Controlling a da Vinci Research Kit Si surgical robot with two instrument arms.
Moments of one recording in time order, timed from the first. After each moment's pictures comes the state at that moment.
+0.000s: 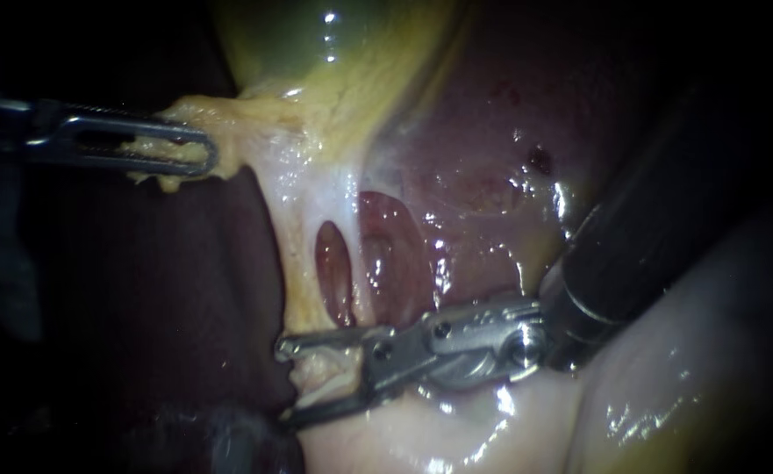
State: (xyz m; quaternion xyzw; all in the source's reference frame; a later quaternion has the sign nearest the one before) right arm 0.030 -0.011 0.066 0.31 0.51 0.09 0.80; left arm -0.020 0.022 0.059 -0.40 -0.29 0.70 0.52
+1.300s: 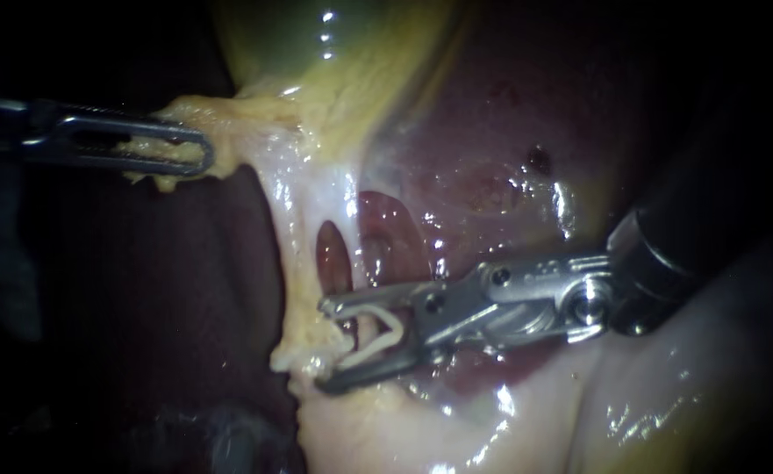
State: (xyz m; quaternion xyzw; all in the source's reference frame) right arm 0.026 -0.005 0.062 0.32 0.51 0.14 0.78; left arm -0.019 0.021 0.059 -0.40 -0.29 0.70 0.52
